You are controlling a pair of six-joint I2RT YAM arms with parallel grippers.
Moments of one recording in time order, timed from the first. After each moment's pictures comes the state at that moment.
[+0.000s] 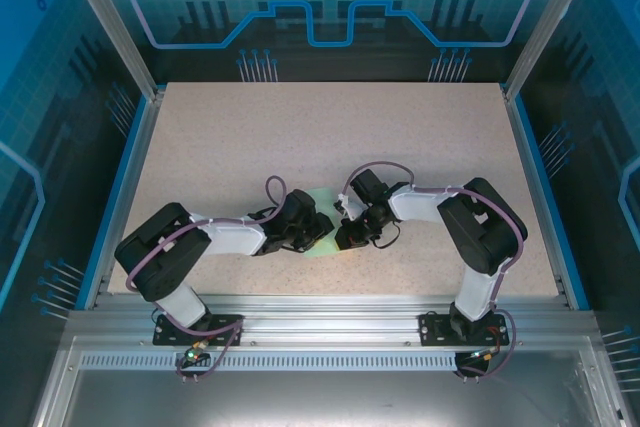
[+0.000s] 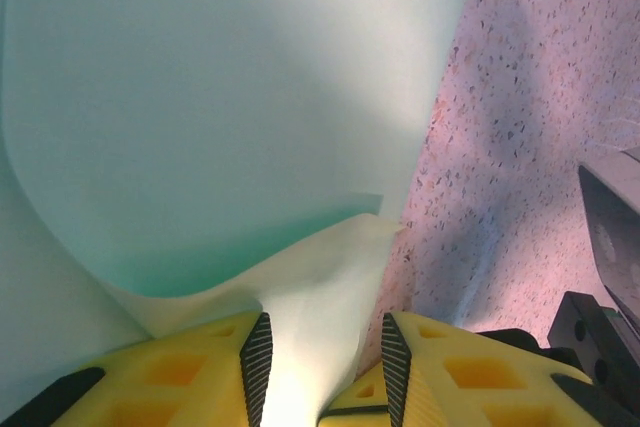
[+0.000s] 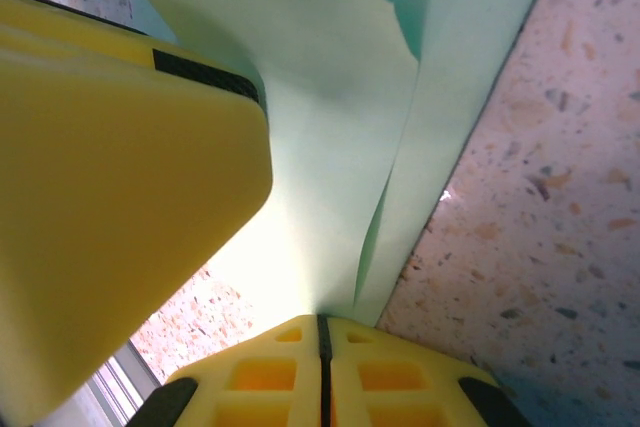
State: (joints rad) left arm -0.73 1.64 0.65 0.13 0.14 -1.32; right arm 0.61 1.81 0.91 -0.43 -0.61 0.29
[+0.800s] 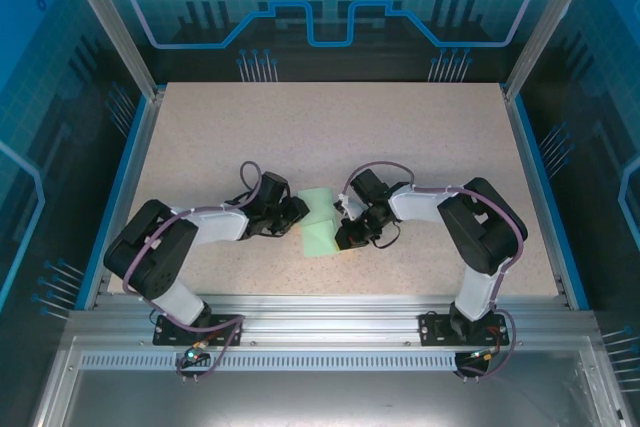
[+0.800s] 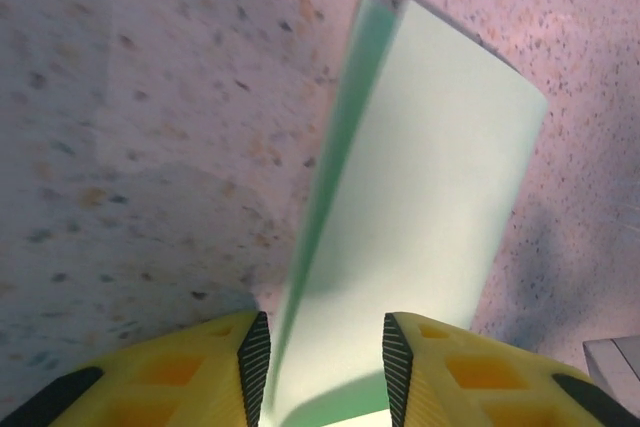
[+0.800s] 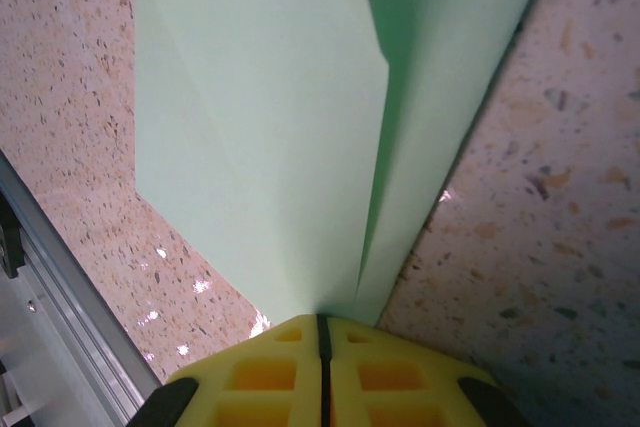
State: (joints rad) left arm -0.50 1.59 0.65 0.03 0.18 -1.15; right arm 0.61 1.81 0.91 -0.43 -0.61 0.29
